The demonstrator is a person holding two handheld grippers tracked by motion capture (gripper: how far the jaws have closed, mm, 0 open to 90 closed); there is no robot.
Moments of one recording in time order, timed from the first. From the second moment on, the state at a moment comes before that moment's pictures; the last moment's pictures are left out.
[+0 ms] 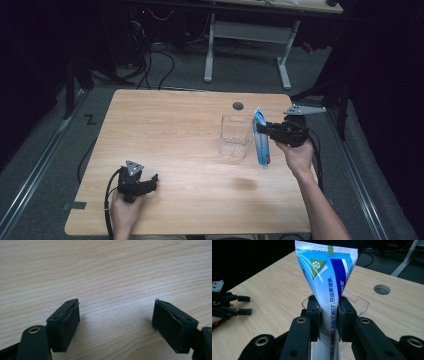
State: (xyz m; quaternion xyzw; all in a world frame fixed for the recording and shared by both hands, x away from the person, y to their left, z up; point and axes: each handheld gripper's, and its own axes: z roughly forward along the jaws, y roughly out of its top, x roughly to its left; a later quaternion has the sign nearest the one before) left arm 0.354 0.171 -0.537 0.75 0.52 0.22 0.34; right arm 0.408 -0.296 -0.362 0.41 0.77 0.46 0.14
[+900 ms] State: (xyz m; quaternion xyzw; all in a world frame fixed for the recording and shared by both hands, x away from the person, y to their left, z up) left arm 0.354 0.171 -0.537 0.75 0.52 0.22 0.34; right arm 0.423 -0.274 -0.343 0.39 0.78 0.46 0.15
